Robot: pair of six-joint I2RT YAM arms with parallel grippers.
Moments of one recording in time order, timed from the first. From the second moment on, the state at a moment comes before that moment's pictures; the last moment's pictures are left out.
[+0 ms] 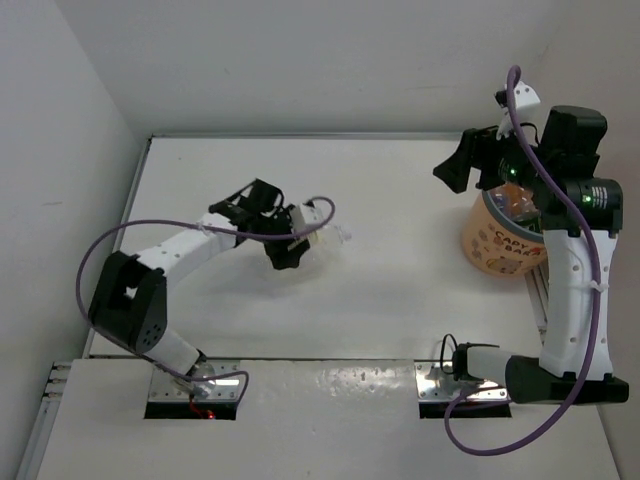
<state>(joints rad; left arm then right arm) -0.51 1.56 1.08 -0.55 0.42 0.66 -0.07 1.23 1.72 -0.98 -0.53 -0.08</state>
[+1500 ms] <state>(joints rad) -0.48 1.37 1.36 0.05 0.93 -0.35 0.31 1.42 1.81 -0.44 -0.55 0.50</state>
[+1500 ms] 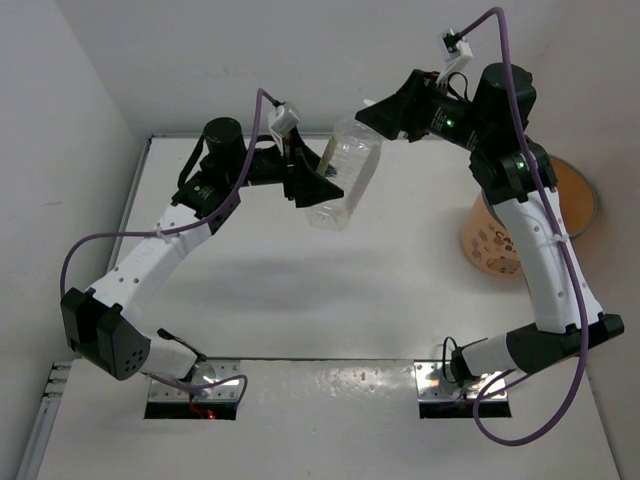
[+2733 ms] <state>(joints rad) -0.11 1.44 1.47 -0.26 0.90 -0.14 0.01 1.20 1.77 -0.63 0.06 -0.50</state>
